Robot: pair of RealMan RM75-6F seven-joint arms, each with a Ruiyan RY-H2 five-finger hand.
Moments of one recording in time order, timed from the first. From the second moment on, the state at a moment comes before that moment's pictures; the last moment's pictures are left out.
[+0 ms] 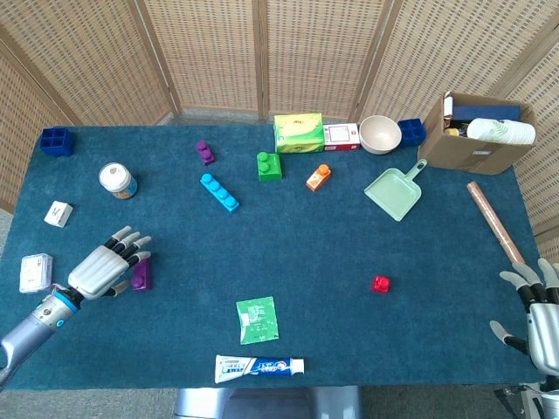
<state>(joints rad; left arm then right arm) -0.50 -1.40 0.10 -0.96 1.82 1.16 -0.18 -0.03 -1.03 0.07 -1.78 -1.53 1.63 -0.14</state>
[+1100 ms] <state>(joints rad) -0.56 -1.39 0.12 -1.03 1.77 1.18 -0.25 -0.06 -1.03 0.07 -1.76 -1.52 1.65 -0.12</state>
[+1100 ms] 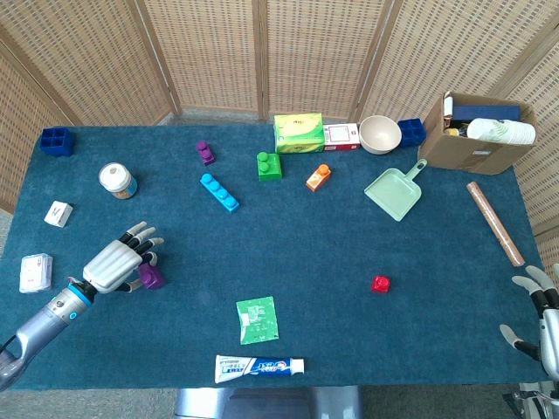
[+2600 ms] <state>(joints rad) -0.98 -1.55 0.07 -1.02 1.94 1.09 -0.41 -0.08 -1.04 0.08 -1.76 -1.51 1.67 -0.10</state>
